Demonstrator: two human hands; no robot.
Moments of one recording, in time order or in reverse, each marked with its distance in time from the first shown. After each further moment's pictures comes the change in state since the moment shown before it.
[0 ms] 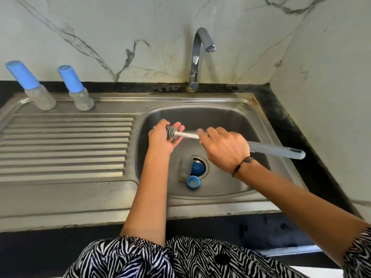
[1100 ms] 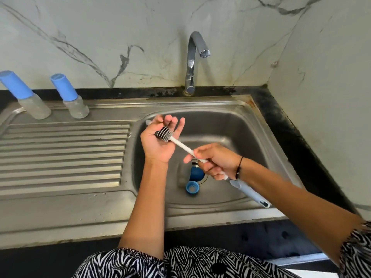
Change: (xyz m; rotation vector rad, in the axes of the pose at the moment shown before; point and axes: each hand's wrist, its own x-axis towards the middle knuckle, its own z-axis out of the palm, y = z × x) left_hand -0.018 0.004 0.008 -0.452 -0.454 0.167; right_hand 0.011 0.008 0.000 1.816 -0.878 0.690
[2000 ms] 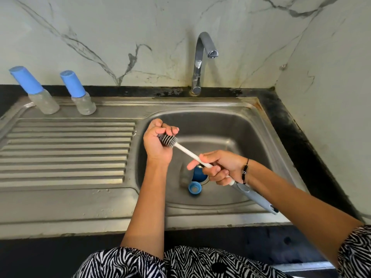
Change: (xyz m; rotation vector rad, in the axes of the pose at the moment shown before) left_hand 0.008 -0.002 -0.022 0.259 0.077 0.247; right_hand 0.003 0.008 -0.011 0.111 -0.244 0.185
